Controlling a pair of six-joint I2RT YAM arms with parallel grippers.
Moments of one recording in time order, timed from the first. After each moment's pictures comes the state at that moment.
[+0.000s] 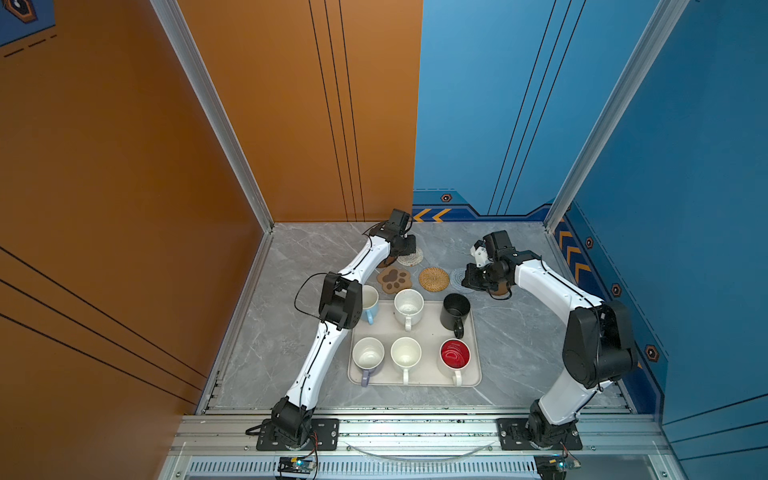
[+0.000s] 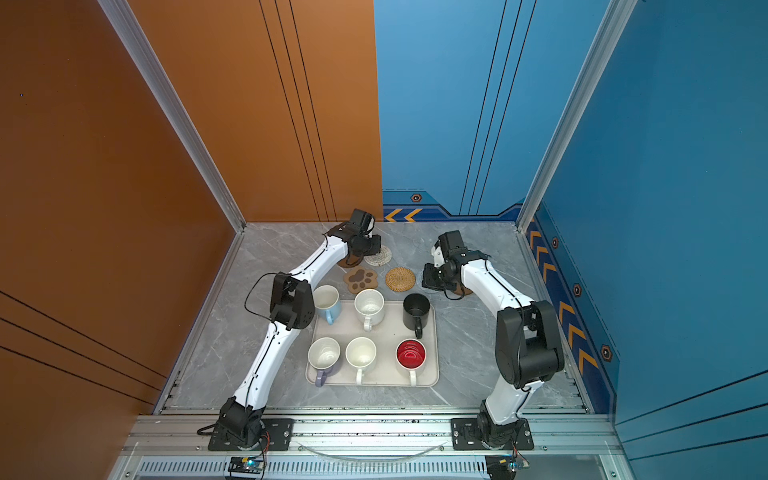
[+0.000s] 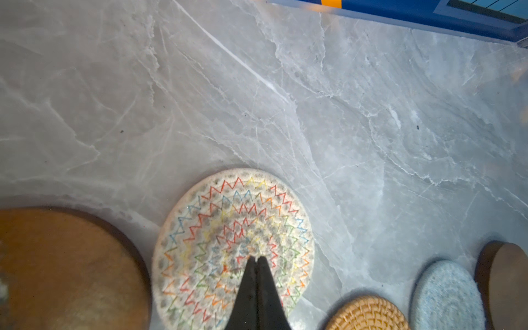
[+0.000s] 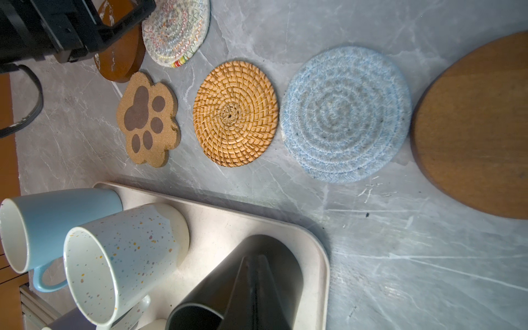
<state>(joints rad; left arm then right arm) -0.43 2.71 2.57 -0.75 0.12 -0.44 0.23 1.71 1.29 -0.67 -0.30 0.35</state>
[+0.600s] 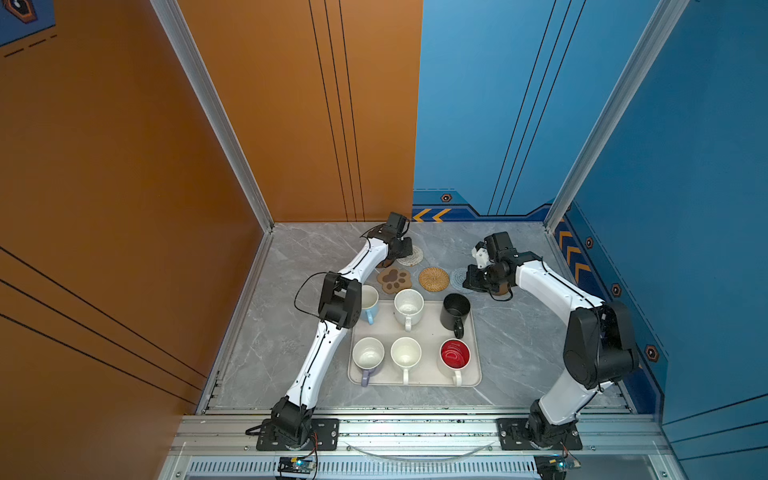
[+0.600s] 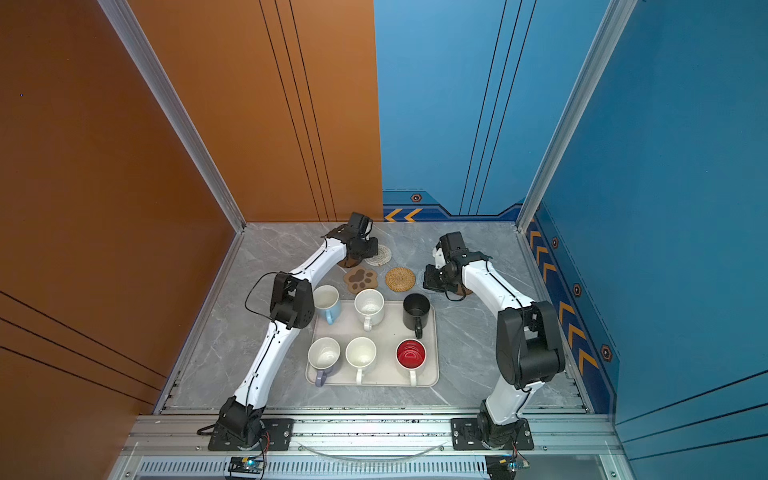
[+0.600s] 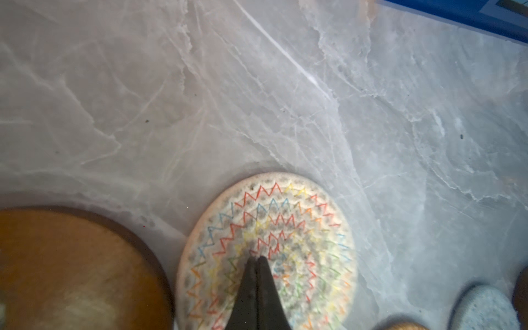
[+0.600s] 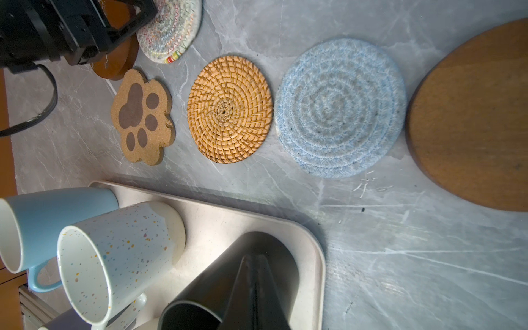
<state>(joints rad) -0.41 2.73 2.54 -0.72 0.10 -0.47 0.22 1.70 1.27 -0.67 -0.30 0.35</state>
